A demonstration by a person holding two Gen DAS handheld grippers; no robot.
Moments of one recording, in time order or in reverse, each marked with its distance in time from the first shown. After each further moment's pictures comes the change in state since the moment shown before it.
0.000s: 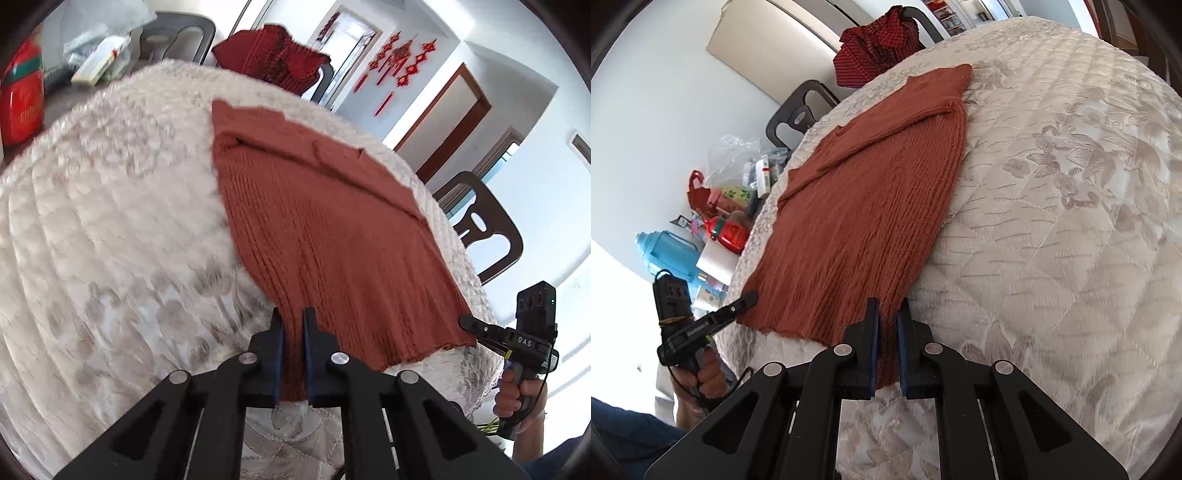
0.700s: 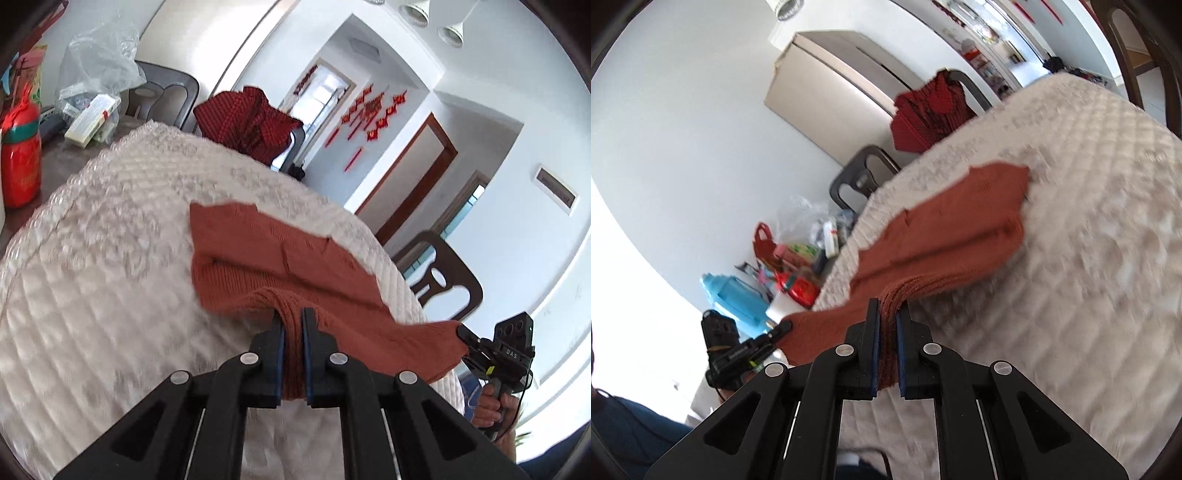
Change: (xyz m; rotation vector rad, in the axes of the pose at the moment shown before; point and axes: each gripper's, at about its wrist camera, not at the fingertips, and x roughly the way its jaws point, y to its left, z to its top) left arm -0.053 -0.002 0.050 -0.015 -0.219 -0.125; right arm -0.055 0.022 0.039 -0.025 -0.251 0.226
